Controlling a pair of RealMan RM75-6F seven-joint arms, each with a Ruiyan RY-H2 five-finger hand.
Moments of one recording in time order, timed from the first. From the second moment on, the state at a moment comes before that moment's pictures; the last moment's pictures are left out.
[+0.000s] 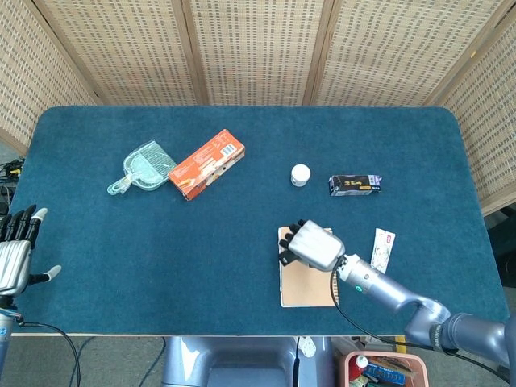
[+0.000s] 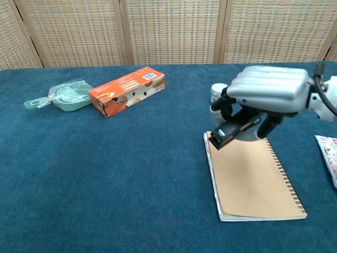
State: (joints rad) left arm -0.17 -1.15 -0.10 -1.64 1.31 1.37 0.21; right arm 0.81 -1.39 -0.04 -1.36 -1.79 1.07 -0.09
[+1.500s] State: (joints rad) left arm -0.17 -1.14 -0.09 -1.66 1.32 1.38 0.20; right arm 0.68 -1.25 -0.16 -1.32 -1.92 1.31 -0.30
